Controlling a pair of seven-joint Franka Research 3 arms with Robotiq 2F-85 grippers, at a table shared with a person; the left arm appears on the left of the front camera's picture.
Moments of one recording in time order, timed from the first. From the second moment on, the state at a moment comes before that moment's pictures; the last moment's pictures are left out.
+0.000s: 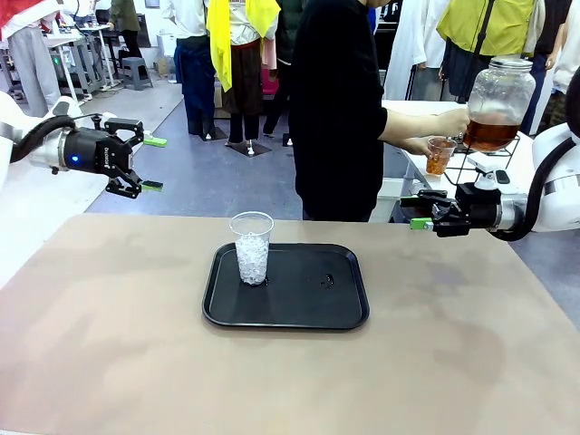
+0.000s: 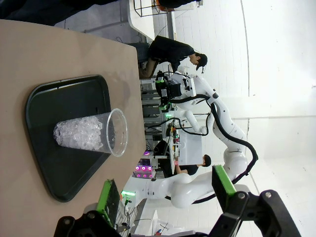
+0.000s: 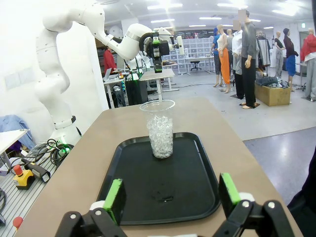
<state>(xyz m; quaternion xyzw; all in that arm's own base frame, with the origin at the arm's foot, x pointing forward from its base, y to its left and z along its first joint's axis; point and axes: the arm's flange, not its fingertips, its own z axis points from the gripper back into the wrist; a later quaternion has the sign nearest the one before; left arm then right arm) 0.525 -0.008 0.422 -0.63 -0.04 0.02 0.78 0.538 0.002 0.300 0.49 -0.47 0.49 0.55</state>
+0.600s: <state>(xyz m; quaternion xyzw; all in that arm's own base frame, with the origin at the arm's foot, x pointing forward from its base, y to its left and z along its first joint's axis) 0.525 -0.008 0.422 -0.63 -0.04 0.02 0.78 0.538 0.002 0.300 0.49 -0.47 0.49 0.55</state>
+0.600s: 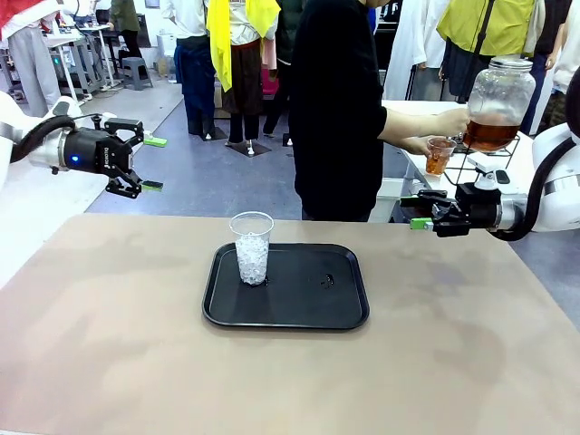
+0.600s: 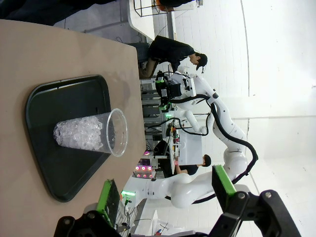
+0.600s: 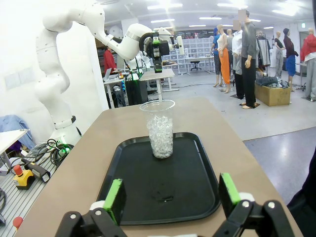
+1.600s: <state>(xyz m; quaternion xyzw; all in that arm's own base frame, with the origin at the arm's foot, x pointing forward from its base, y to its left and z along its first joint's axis) 0.525 -0.008 0.422 -0.63 -0.04 0.02 0.78 0.538 0.002 0.300 0.49 -0.47 0.49 0.55</state>
